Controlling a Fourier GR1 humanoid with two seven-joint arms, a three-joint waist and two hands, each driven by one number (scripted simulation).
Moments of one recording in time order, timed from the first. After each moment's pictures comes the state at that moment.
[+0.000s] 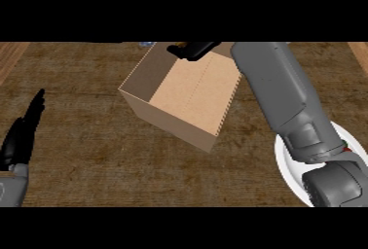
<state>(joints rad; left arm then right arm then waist) -0.14 0.41 0.09 -1.31 -0.17 0.14 0.06 -1.31 -0.09 -0.17 -0.55 0.72 0.16 -0.25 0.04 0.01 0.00</state>
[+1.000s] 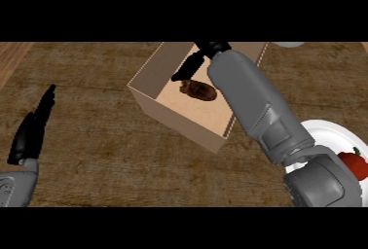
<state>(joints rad) -0.18 0.38 0.07 -1.31 -0.19 0.13 0.06 -1.39 0.00 -0.23 -0.18 0.69 -0.05 -0.22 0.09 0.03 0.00</state>
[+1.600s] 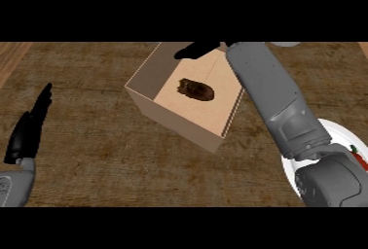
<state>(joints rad) -0.18 0.39 0.09 -1.31 -0.19 0.13 0.07 -1.39 -0.06 -0.41 -0.23 0.51 -0.10 -0.37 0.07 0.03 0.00</state>
